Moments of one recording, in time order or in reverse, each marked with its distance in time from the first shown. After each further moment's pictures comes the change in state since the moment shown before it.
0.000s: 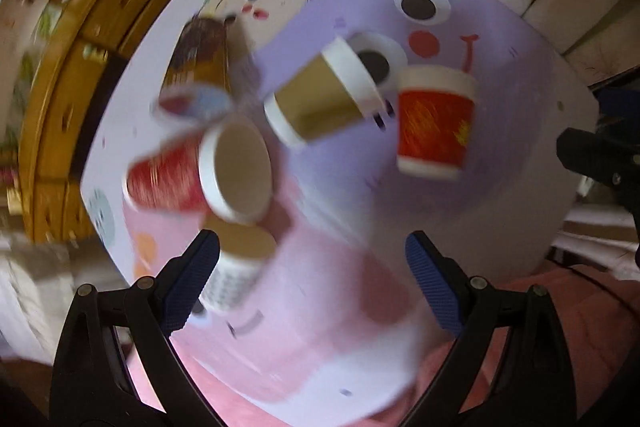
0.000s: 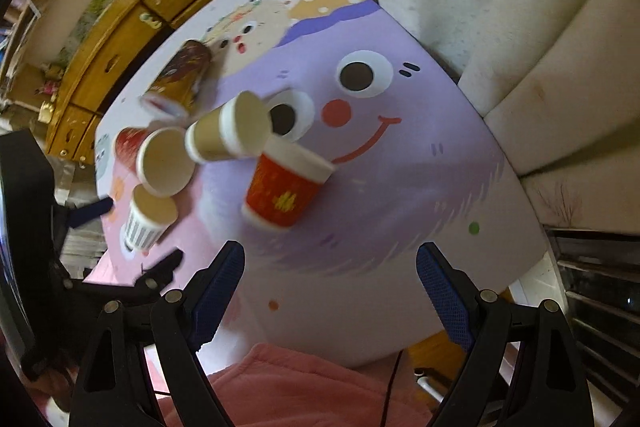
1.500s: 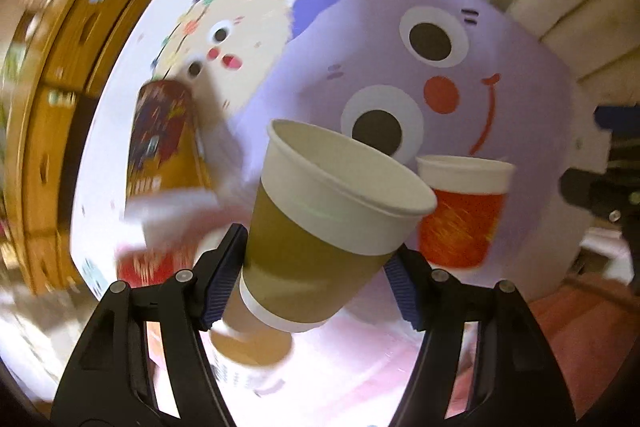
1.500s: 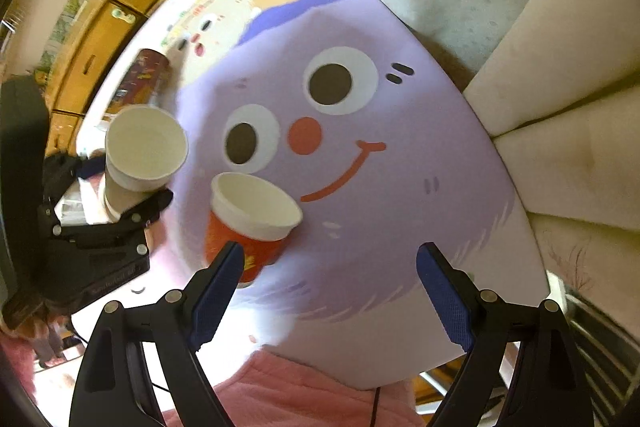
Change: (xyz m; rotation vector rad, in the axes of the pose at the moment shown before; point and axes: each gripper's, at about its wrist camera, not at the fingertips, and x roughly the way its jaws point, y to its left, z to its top) left arm 0.045 0.023 0.079 0.054 0.025 -0.062; right arm 0.048 -0.018 0.056 0.025 0.087 0.023
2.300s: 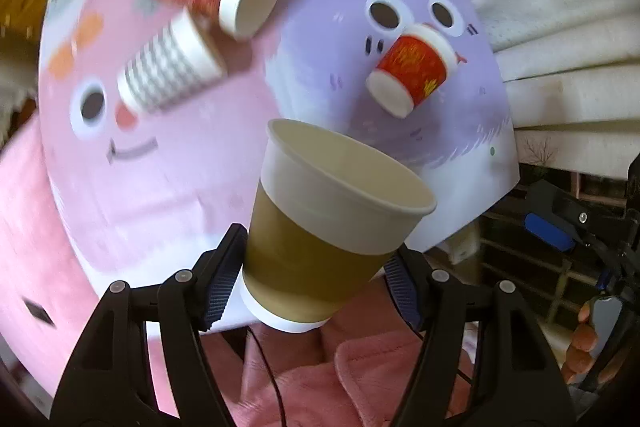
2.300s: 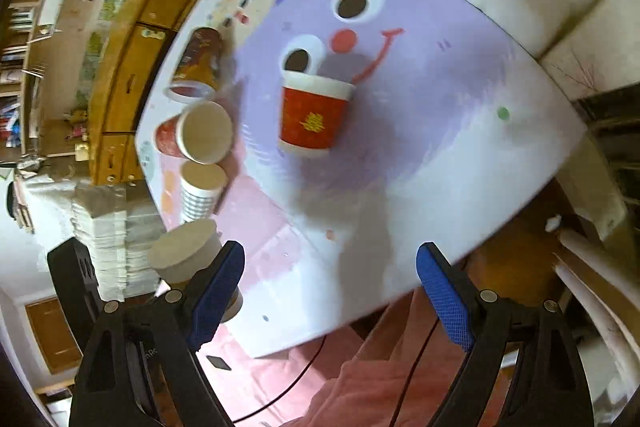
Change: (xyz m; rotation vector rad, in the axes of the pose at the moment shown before) left arm -0.052 -0.030 -0.212 -0.711 0.075 -0.366; right arm -0.059 -0.002 -0.132 0.182 0.097 0.181
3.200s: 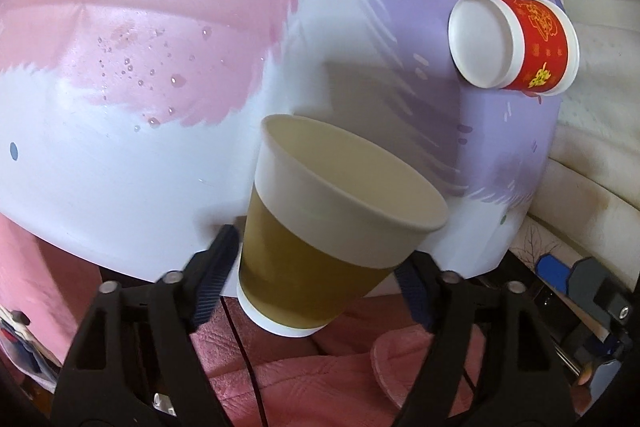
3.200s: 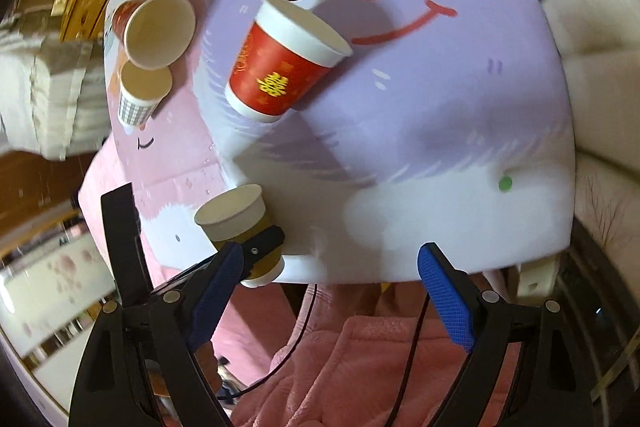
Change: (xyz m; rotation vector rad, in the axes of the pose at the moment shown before) left arm 0.135 -0.010 -0.034 -0.552 0.117 -0.166; right arm 0.068 0.006 0.098 -0.408 0.377 -0.180
